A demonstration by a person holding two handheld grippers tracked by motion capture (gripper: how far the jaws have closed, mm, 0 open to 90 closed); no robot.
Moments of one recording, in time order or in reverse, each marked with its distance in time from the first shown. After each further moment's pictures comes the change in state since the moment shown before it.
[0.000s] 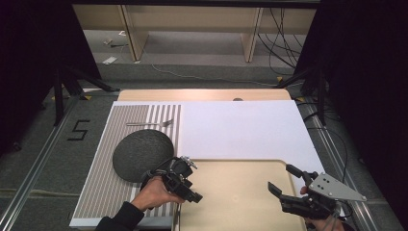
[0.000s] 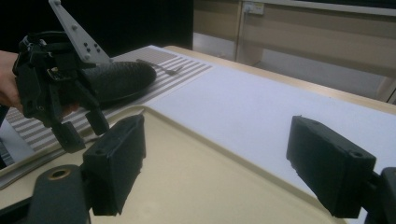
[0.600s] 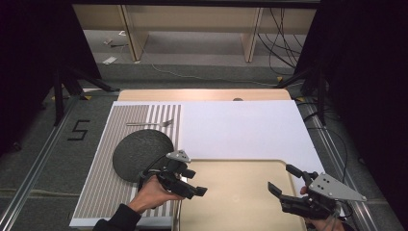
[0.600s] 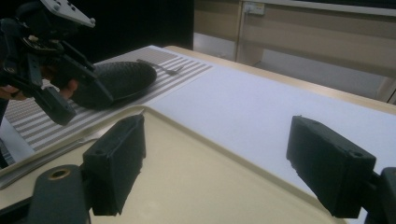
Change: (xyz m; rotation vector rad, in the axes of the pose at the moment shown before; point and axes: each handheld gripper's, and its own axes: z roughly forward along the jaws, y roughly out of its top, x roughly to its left) left arm -0.010 -0.005 -0.030 -0.315 -0.061 0.060; right arm 0.000 0.000 0.000 0.000 0.001 -0.001
